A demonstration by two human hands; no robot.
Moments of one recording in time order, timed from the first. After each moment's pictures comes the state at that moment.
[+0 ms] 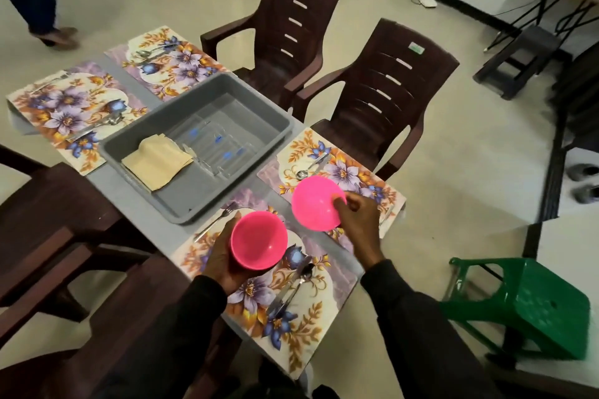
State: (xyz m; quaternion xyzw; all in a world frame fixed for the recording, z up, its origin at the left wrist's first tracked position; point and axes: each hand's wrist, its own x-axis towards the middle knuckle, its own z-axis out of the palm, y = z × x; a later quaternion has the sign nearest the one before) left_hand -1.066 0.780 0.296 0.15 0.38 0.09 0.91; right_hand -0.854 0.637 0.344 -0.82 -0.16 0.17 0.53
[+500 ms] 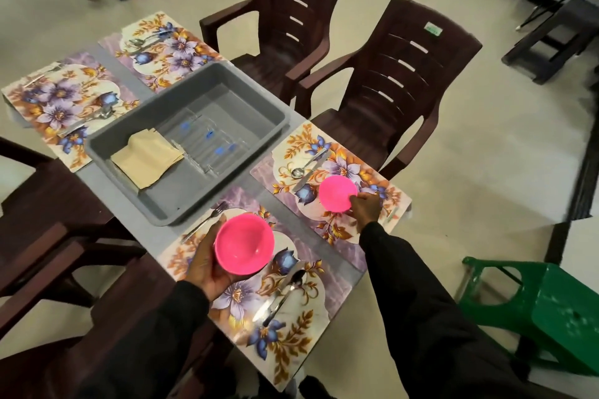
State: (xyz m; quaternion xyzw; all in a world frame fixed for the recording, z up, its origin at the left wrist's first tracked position) left_hand -1.046 0.785 0.268 0.14 0.46 0.11 0.87; right_hand -0.709 0.650 0.194 -0.85 0.06 0.26 0.46
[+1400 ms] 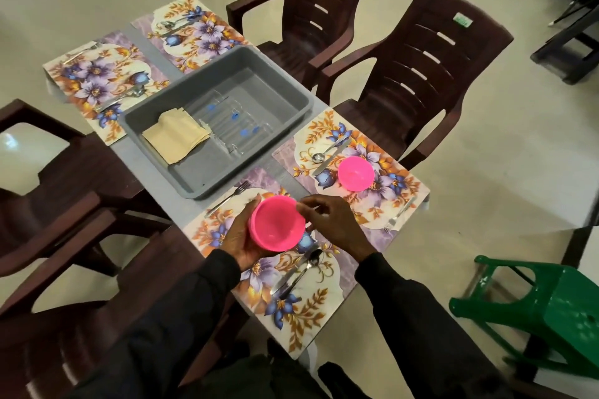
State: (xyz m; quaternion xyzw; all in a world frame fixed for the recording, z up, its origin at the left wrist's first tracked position) left_hand -1.036 0.765 0.297 0.16 0.46 0.08 0.87; right_hand -0.859 0.652 0.303 -0.74 -0.36 0.37 0.43
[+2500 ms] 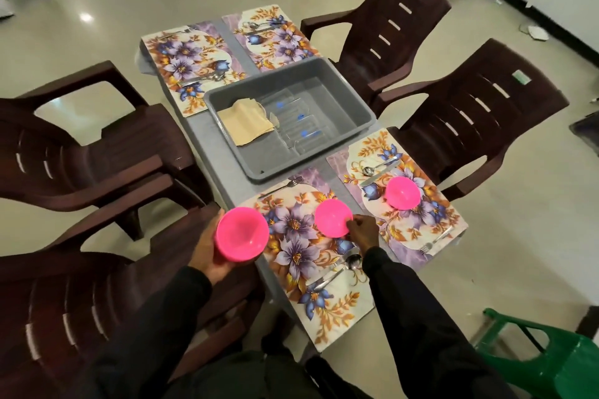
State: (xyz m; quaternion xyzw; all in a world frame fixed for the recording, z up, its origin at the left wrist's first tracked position) left_hand -1.220 0.786 0.295 0.07 0.48 0.26 0.84; right_hand -0.890 0.681 0.192 -0.86 -0.18 0.34 0.35
